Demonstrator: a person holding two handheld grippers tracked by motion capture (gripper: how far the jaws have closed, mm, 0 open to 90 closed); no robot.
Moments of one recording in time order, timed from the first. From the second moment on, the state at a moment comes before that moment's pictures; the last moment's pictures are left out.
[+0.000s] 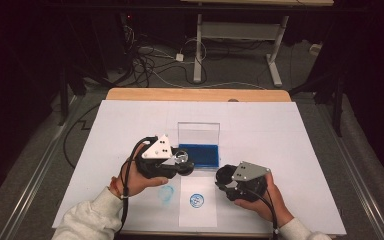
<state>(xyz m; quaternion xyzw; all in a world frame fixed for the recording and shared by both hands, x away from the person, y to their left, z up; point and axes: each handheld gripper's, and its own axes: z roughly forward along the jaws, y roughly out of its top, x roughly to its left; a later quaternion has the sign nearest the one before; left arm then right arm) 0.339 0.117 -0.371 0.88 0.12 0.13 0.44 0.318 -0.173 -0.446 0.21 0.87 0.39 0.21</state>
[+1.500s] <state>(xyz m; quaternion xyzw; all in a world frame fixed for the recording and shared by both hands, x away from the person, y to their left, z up) 0.347 0.081 -0.381 0.87 0.12 0.10 0.47 0.328 -0.126 -0.440 0.21 0.84 0.48 0.16</state>
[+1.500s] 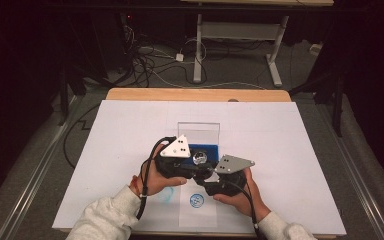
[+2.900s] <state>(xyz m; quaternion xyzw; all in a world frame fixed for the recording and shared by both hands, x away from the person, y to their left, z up) 0.344 0.088 -0.382 0.85 0.11 0.08 0.50 0.318 -0.128 -0.436 0.20 0.83 0.49 0.18</state>
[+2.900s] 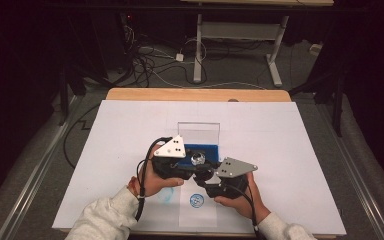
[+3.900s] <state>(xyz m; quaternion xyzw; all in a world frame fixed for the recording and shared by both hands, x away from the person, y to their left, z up) 0.347 0.094 -0.386 0.84 0.13 0.05 0.53 0.316 -0.129 -0.431 0.18 0.83 0.48 0.20</state>
